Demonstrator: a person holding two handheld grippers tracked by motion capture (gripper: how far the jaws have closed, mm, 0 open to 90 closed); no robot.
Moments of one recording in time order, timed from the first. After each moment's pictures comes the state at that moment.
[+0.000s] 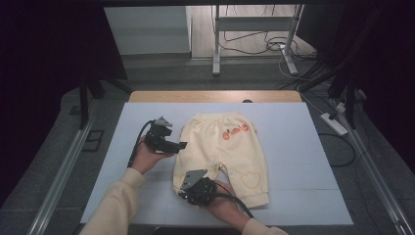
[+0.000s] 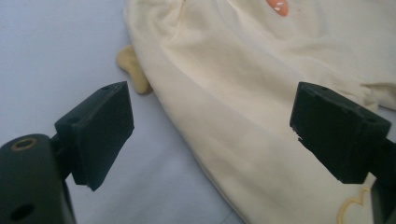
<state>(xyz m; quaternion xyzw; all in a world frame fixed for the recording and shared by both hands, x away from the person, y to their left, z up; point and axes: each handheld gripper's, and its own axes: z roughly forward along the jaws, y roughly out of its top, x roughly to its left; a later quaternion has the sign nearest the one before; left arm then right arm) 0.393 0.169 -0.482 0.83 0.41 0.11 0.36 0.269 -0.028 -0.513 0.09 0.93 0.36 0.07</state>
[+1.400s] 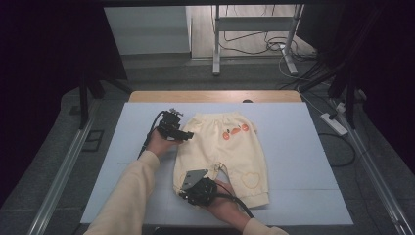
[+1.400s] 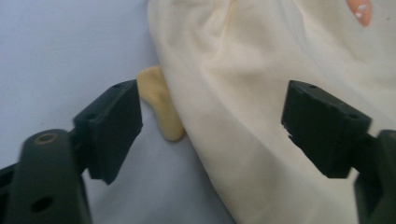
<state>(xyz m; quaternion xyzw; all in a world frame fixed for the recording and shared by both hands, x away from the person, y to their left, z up) 0.461 0.150 -0.510 0.84 0.44 0.07 0.31 0.268 -0.029 -0.513 0.08 0.93 0.36 0.07</state>
